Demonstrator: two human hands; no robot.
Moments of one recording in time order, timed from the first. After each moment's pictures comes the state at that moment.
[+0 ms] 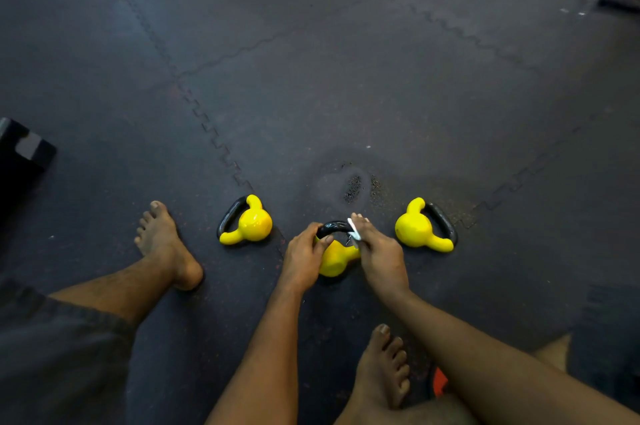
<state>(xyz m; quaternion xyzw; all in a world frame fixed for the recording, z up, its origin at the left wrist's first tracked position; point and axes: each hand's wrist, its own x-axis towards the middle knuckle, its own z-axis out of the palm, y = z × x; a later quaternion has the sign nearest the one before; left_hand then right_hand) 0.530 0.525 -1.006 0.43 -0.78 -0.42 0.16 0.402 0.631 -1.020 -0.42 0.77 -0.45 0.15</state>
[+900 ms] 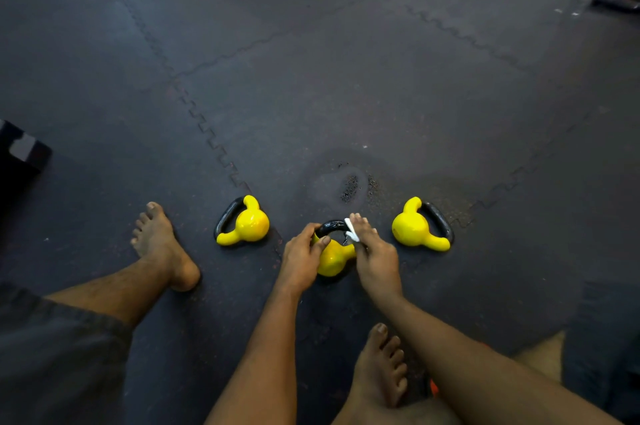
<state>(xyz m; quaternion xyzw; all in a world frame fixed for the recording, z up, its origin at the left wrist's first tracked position) 0.530 0.527 -1.006 0.44 -0.78 -0.43 0.16 0.412 0.632 -1.025 -0.38 0.77 -0.49 0.17</state>
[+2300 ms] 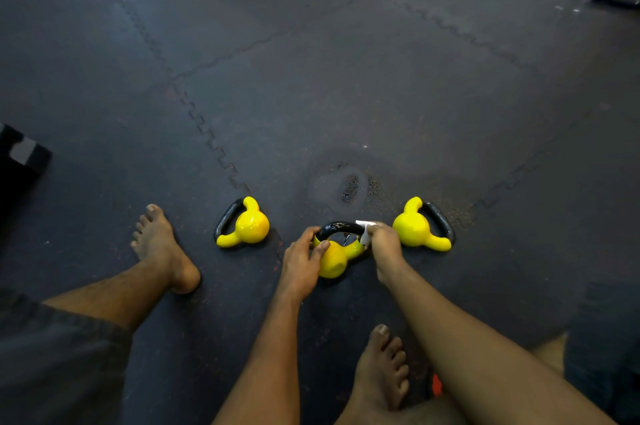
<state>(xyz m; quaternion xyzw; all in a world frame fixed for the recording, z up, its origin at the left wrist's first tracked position) 0.534 0.532 -1.010 0.45 -0.76 -0.45 0.14 0.375 0.591 -1.020 -0.01 0.75 -0.51 0.42</state>
